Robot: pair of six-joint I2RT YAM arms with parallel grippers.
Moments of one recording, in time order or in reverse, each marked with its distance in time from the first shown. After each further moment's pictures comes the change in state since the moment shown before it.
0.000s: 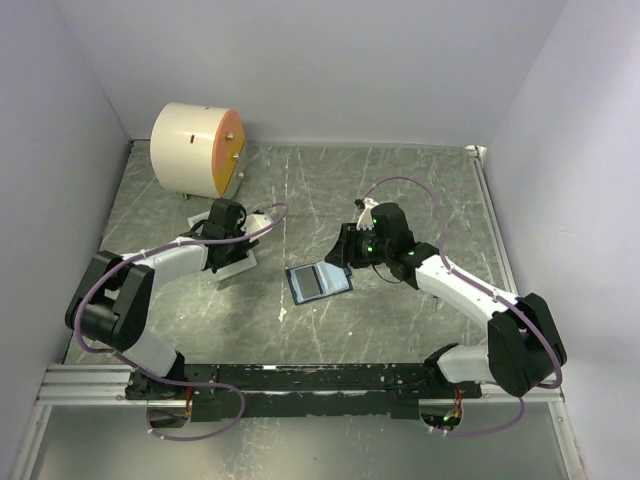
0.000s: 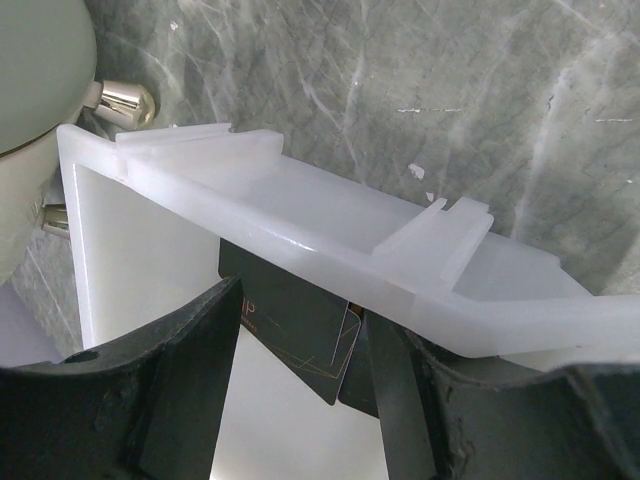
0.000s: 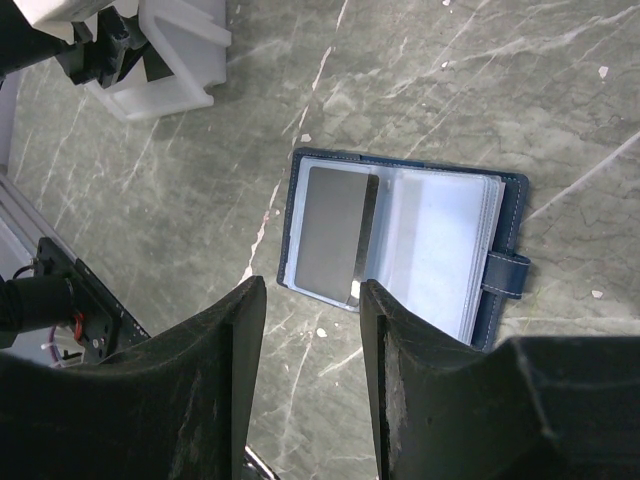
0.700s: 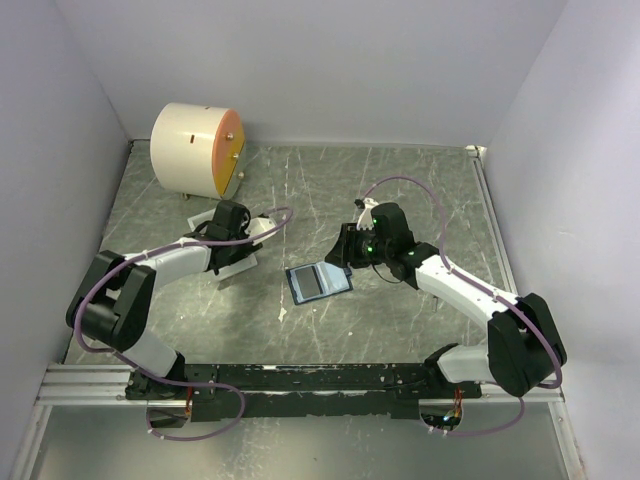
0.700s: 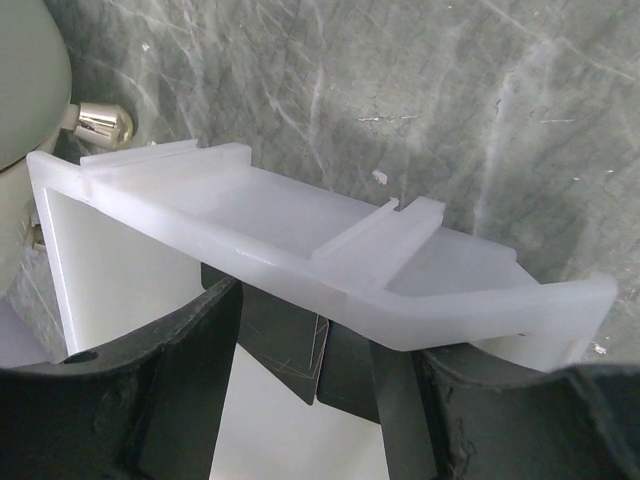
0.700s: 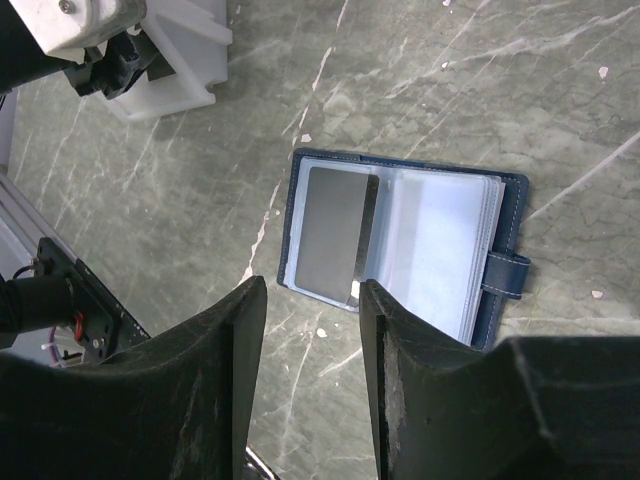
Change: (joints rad) left arm -0.028 0.001 0.003 -0.025 0.010 0.013; right arm 0.000 0.000 0.000 0.001 0.000 0.000
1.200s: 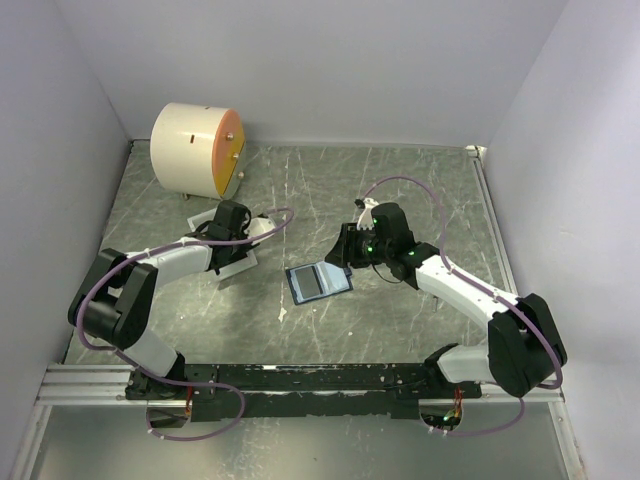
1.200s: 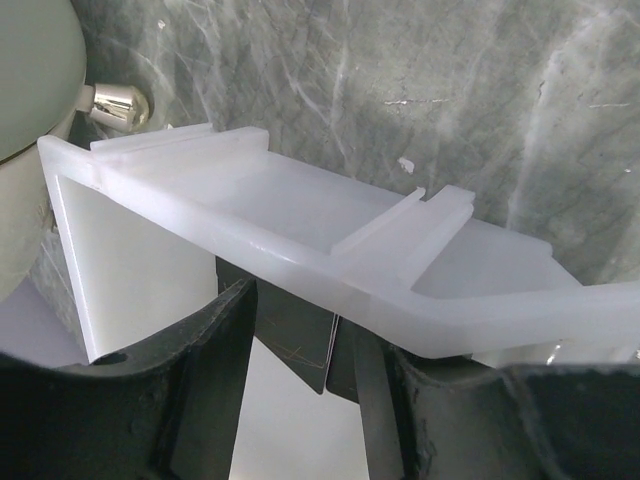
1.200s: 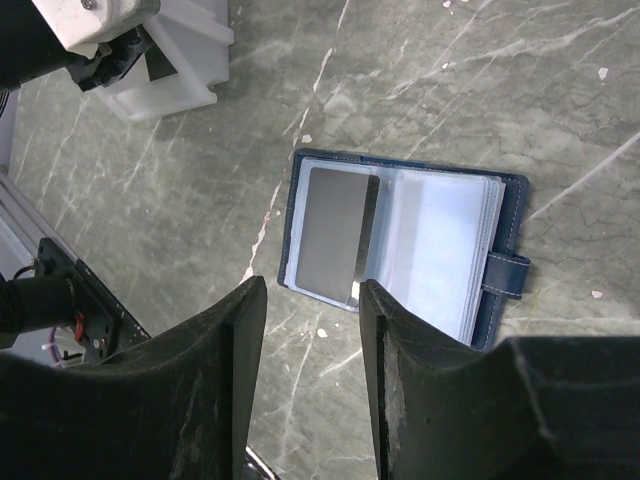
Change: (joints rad) left arm 0.000 0.016 0.004 0.010 -0.068 0.019; right arm 0.000 -0.002 0.000 0.000 0.001 0.000
